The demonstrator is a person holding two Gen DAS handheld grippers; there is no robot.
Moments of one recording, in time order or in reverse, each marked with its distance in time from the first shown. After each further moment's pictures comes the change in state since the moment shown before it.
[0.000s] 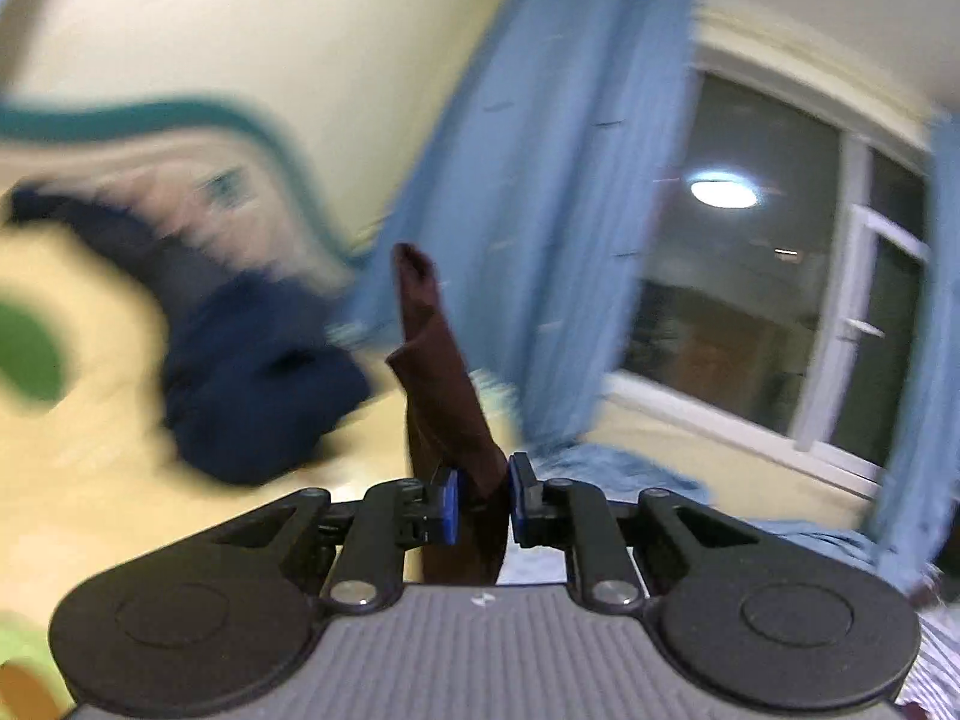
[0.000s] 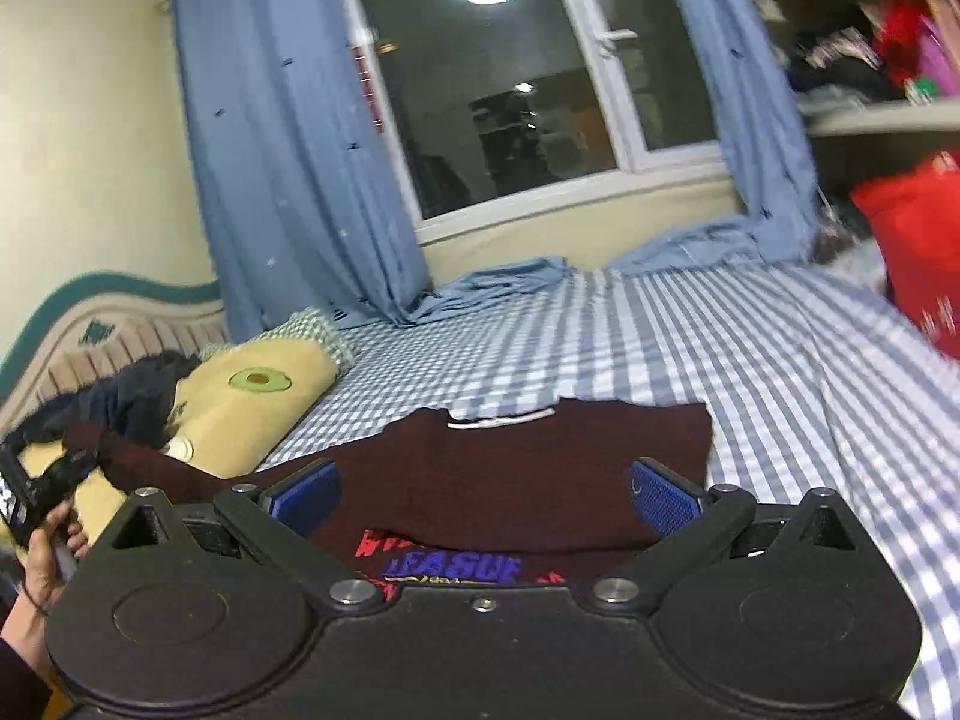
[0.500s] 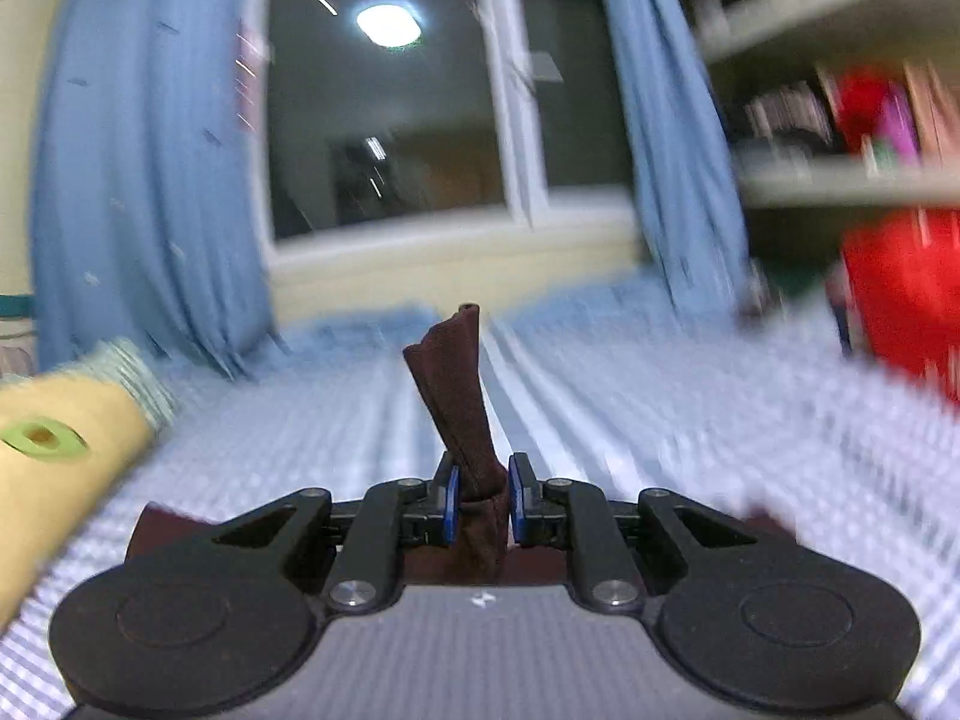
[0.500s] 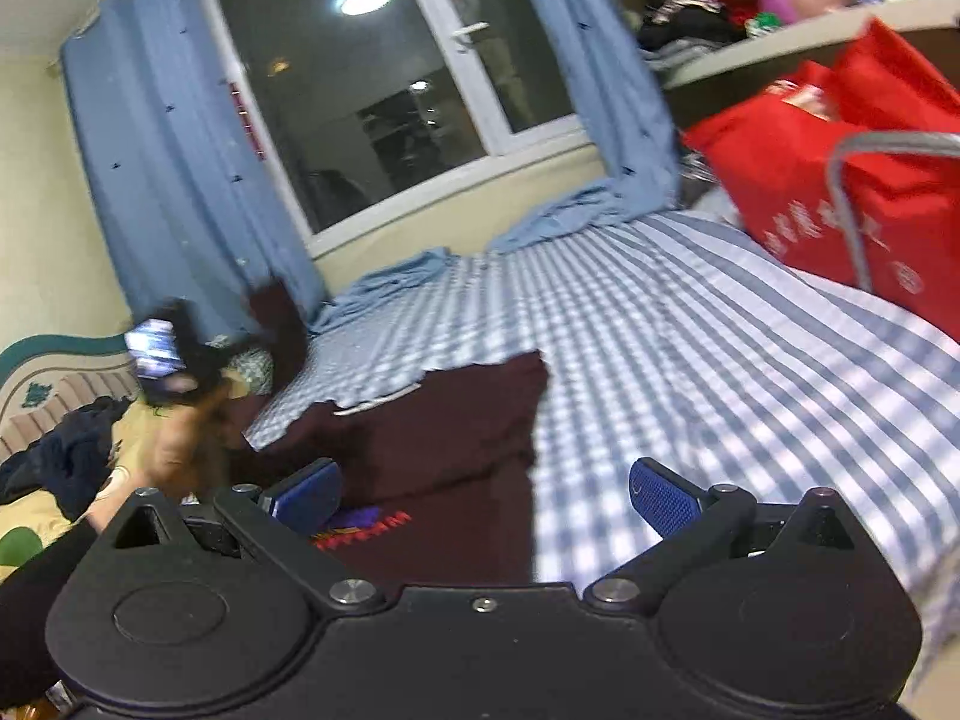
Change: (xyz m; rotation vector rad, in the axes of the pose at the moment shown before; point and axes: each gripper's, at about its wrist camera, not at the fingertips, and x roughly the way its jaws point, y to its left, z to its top) left arm 0.074 -0.400 -0.187 0.544 0.322 -0.338; right arm -0.093 -0.112 -0.043 0.156 0.002 -0.158
